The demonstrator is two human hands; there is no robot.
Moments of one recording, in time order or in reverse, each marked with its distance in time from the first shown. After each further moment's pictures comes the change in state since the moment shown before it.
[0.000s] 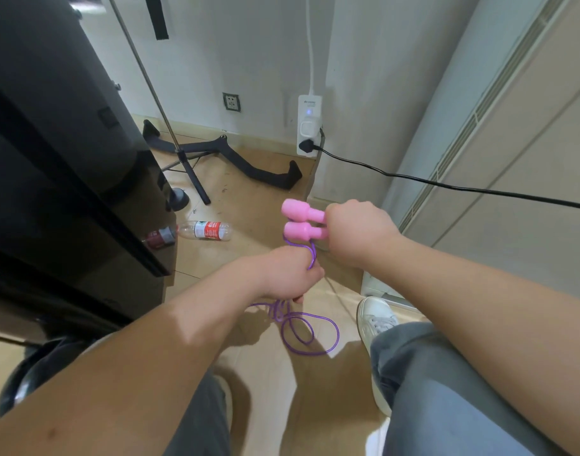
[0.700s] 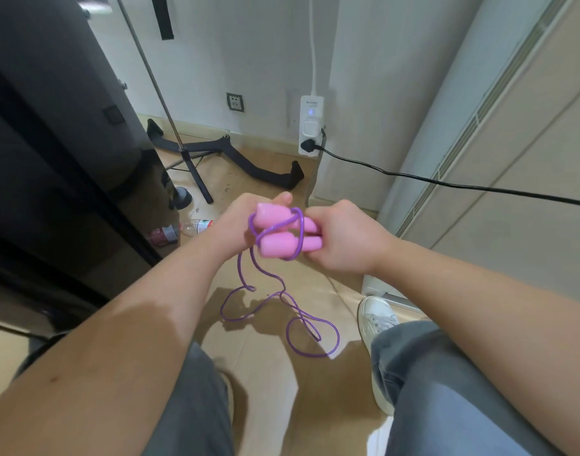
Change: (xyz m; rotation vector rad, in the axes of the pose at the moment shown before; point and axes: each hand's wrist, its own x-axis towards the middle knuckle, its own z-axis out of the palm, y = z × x) left_hand 0.000 -0.049 -0.048 -0.564 0.492 0.025; right_hand -0.010 -0.009 0.006 0.389 0.168 -0.405
